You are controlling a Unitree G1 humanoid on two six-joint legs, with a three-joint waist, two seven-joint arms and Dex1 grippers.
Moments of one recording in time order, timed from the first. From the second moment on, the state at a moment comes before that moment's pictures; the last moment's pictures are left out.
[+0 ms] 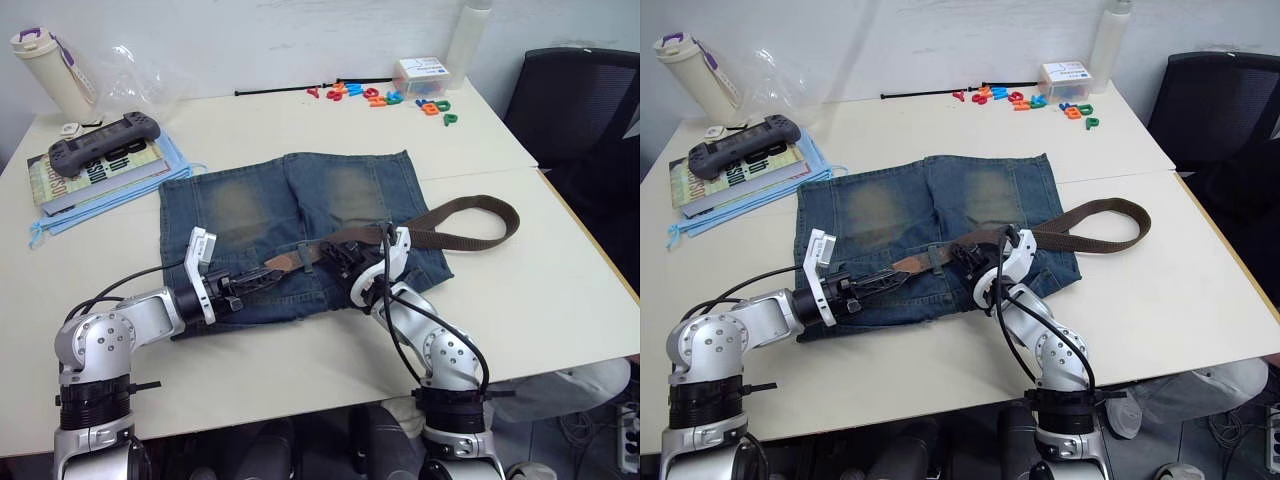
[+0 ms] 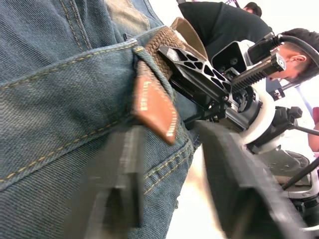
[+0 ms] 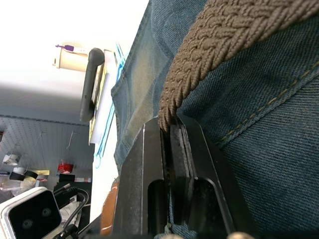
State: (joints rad) left arm -0.34 0.47 0.32 -0.16 -1.02 1.23 -0.48; right arm -0.35 0.13 -0.06 -0.16 1.23 0.72 -0.32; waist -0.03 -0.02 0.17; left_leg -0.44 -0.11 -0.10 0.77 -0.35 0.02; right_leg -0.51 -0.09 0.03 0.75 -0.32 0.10
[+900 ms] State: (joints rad) left arm -0.39 0.44 0.30 -0.14 -1.03 1.22 -0.42; right arm -0.24 -0.19 -0.06 -0.54 1.30 0.90 -0.33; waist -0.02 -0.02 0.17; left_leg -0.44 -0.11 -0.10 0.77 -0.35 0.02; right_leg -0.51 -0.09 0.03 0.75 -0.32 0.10
